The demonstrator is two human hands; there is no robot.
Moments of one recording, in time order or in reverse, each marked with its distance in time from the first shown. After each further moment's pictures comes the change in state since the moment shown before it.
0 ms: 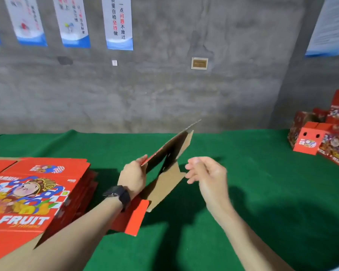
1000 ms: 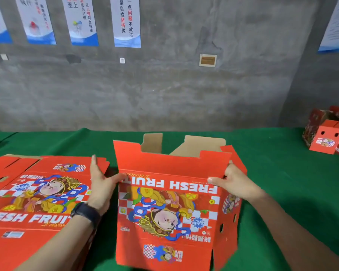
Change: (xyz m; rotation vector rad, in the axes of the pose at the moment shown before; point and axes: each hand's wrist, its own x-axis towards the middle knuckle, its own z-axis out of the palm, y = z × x) left_hand -0.001 -0.131 -0.054 -0.924 0.218 -0.215; right_hand 0.051 0.042 -0.001 -0.571 -0.612 -0.082
